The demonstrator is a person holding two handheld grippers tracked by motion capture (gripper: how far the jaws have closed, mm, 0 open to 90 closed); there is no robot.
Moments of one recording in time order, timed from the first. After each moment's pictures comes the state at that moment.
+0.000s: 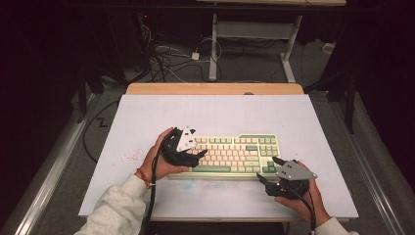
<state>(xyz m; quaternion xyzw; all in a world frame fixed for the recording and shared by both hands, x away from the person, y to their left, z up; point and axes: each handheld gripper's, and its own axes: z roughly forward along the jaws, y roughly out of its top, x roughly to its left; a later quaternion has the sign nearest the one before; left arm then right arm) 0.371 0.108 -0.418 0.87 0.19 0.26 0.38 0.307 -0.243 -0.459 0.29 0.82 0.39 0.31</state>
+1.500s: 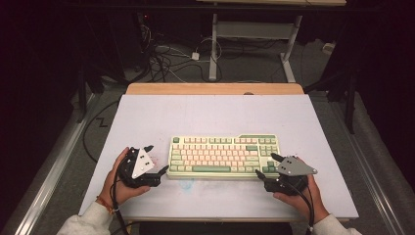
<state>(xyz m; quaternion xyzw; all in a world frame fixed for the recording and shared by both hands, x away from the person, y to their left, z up) 0.316 0.206 -0.455 0.85 0.26 0.31 0.35 0.314 -0.238 -0.450 0.29 0.82 0.40 0.30</state>
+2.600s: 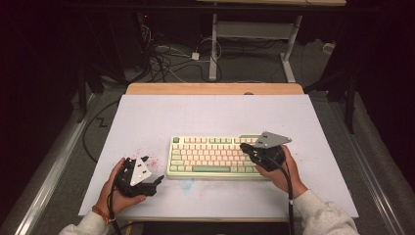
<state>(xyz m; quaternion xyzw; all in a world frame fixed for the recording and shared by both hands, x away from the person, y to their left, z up) 0.303 0.215 -0.476 0.86 0.29 0.28 0.32 0.371 -0.184 -0.424 0.26 0.84 0.41 0.24</state>
